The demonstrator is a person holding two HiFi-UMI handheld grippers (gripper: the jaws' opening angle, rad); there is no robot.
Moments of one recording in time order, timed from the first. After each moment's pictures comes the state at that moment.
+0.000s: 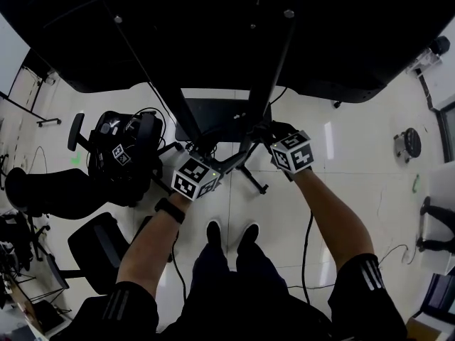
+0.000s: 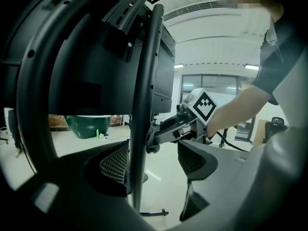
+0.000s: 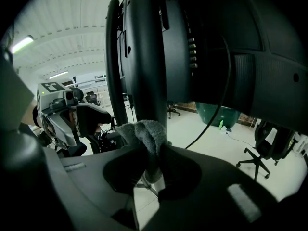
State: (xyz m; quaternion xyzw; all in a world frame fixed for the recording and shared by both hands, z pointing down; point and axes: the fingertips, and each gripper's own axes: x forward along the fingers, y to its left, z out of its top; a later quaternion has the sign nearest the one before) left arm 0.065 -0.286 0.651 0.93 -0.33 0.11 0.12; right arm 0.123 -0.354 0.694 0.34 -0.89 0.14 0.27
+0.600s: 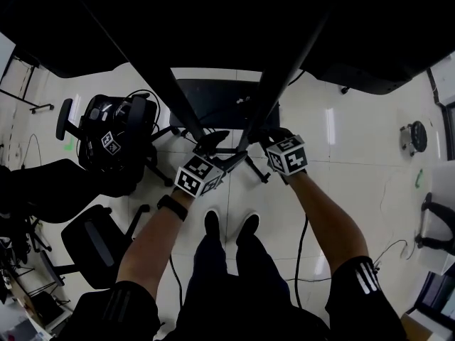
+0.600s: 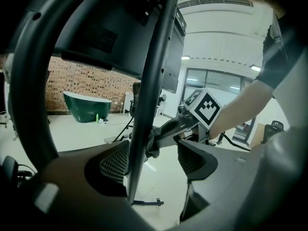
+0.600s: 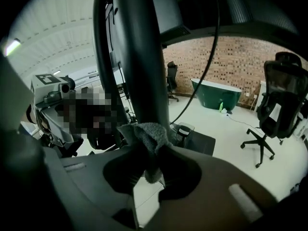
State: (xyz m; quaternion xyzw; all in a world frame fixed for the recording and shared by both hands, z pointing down) left arm 0.065 -0.293 0.769 0.92 -0.32 0.14 0.17; right arm 0.121 -0.348 0.828 0.35 -0.86 0.20 0.31
